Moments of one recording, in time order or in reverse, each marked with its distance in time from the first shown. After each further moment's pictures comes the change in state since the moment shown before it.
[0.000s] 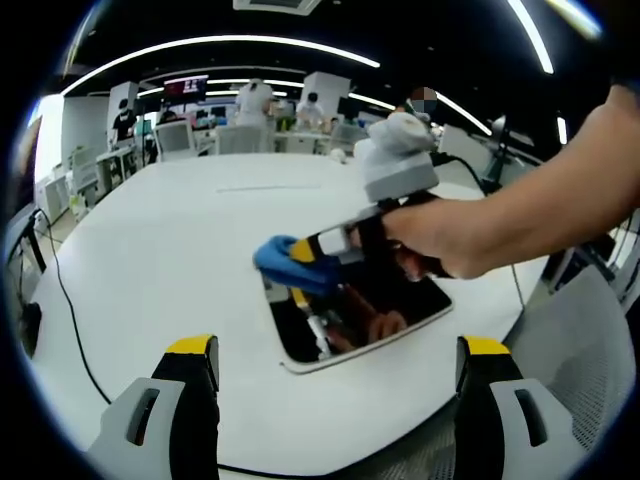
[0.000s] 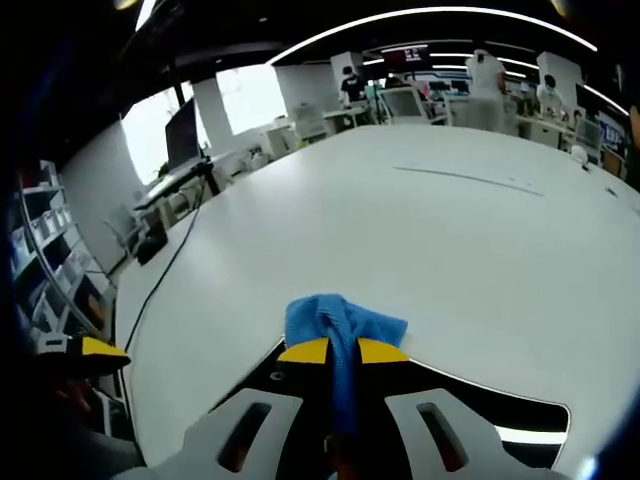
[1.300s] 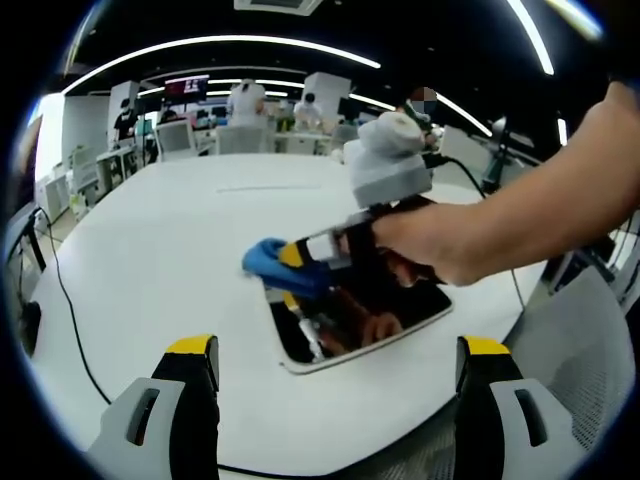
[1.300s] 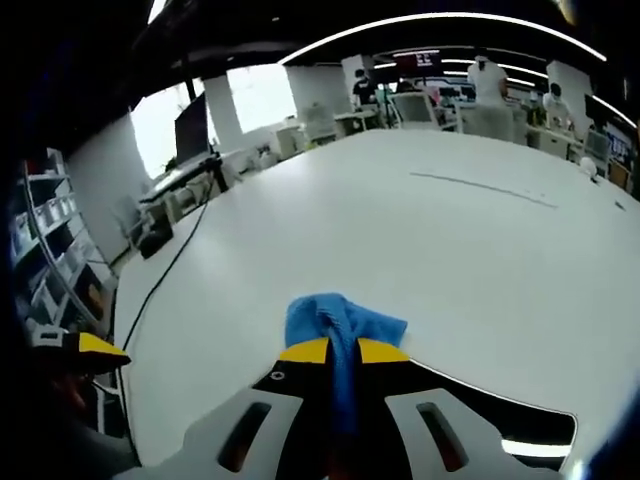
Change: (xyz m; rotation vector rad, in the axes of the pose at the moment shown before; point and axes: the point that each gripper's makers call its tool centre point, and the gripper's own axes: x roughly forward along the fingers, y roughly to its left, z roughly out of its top) left arm 0.000 0.001 0.000 -0.003 -0.004 0.000; right arm 0.006 0.012 0.000 -0.101 -0.006 0.005
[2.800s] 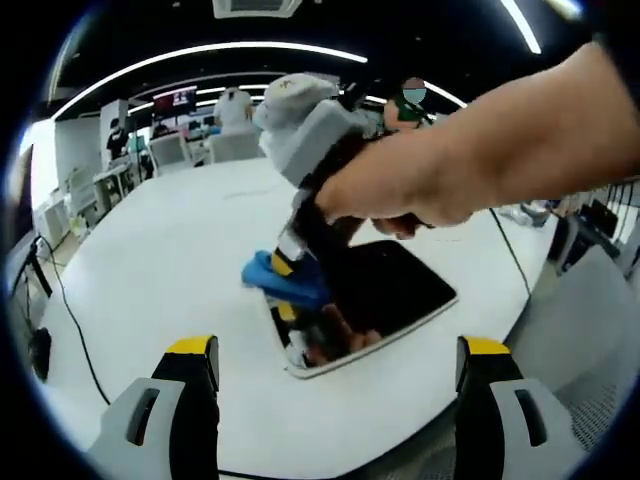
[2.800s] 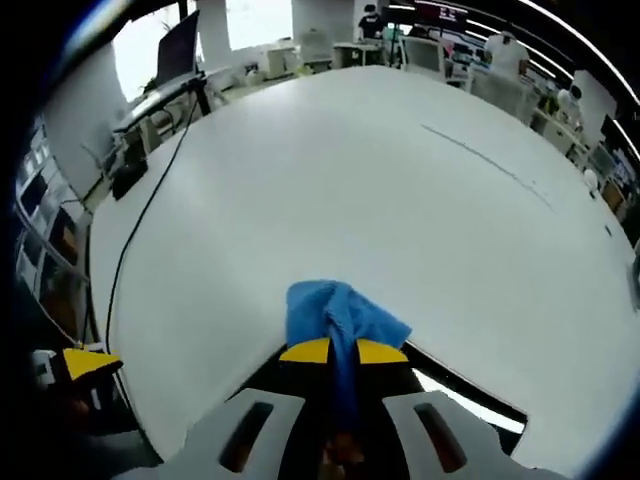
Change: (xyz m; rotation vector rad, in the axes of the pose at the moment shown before) left arm -0.001 0.001 0.002 0.084 0.018 0.038; right arm -0.005 0.011 -0.010 -0.077 0.463 -0.082
